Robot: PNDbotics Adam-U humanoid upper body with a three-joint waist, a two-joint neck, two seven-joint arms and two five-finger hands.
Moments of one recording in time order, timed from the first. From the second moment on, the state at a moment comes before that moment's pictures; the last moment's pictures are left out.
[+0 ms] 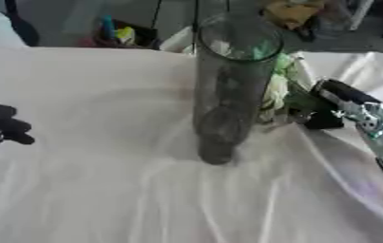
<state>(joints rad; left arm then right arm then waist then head) -0.38 0.14 -0.04 -1.98 -0.02 -0.28 -0.04 -0.82 -0.67 0.05 -1.11 0.73 -0.13 0.25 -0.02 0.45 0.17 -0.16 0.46</state>
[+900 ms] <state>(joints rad) -0.38 0.14 -0.04 -1.98 -0.03 -0.28 -0.05 -0.84 -0.69 0.02 -1.16 0.73 -0.09 0.18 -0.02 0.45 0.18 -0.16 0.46</state>
